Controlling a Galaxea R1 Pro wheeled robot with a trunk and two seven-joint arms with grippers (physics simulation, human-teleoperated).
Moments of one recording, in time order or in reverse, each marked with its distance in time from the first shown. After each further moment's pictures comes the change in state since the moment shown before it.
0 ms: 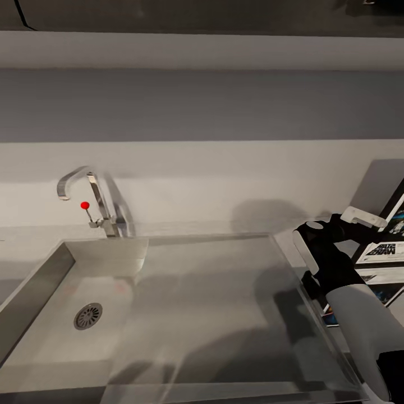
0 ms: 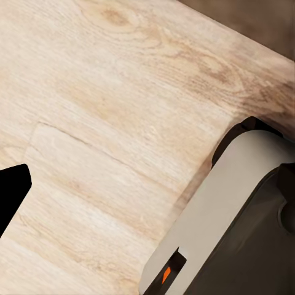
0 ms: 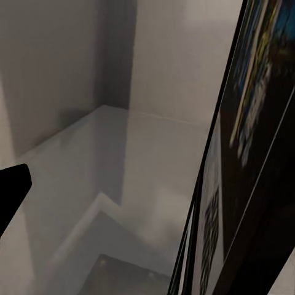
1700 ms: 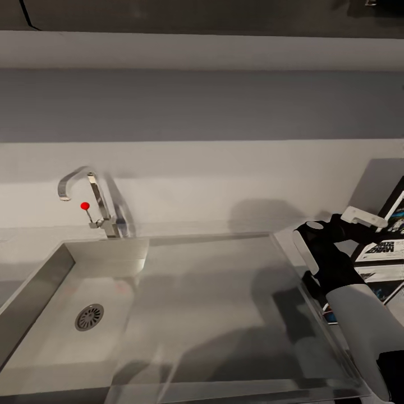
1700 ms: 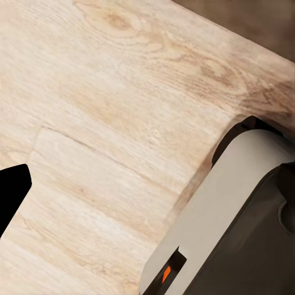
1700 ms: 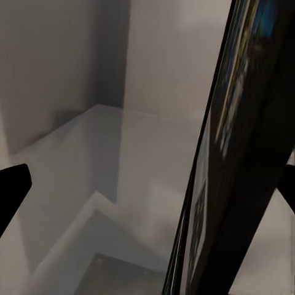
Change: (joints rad) left arm 0.000 0.000 0.000 0.002 0.000 0.000 0.001; right arm 0.000 0.000 -0.002 0.000 0.001 0.000 -0.002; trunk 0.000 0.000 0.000
